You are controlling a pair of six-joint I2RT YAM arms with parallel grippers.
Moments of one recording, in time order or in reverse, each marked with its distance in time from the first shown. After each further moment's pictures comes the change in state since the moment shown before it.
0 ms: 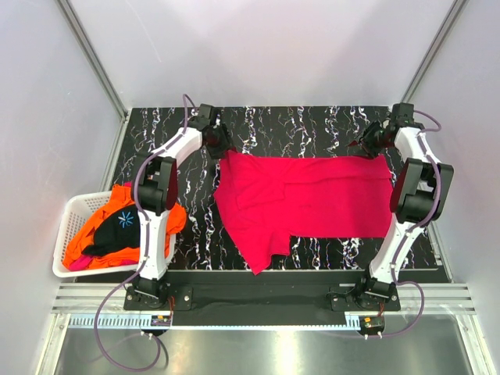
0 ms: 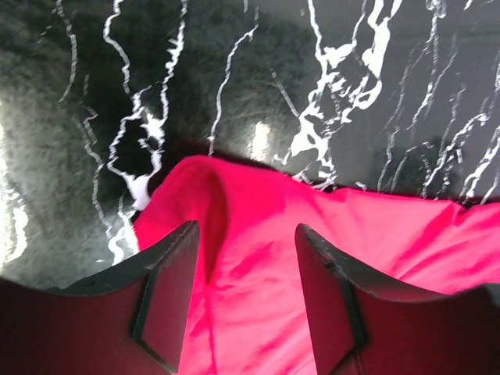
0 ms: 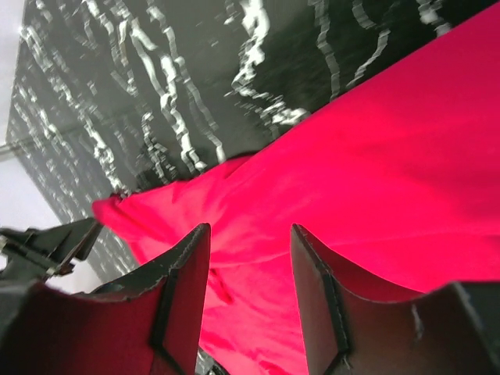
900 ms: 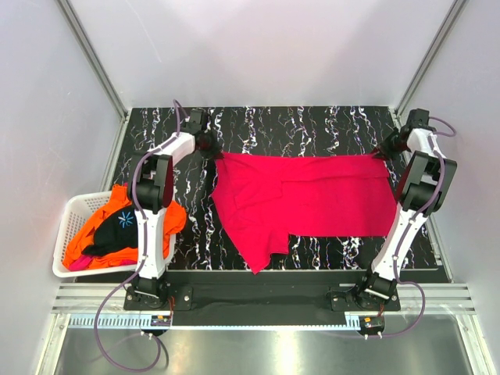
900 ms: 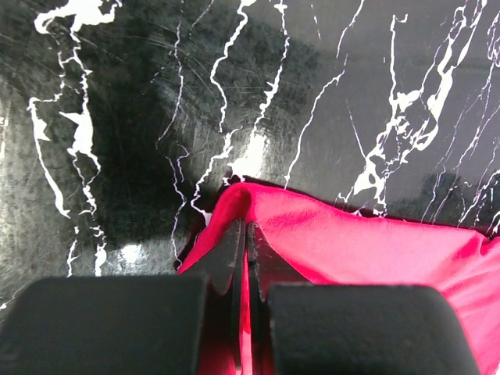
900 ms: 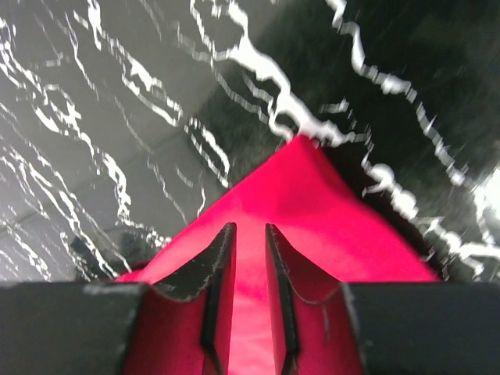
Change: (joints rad) left arm 0.064 0.015 -0.092 0.118 0.000 -0.014; right arm -0.135 0.240 0.187 -0.008 0.151 -0.064
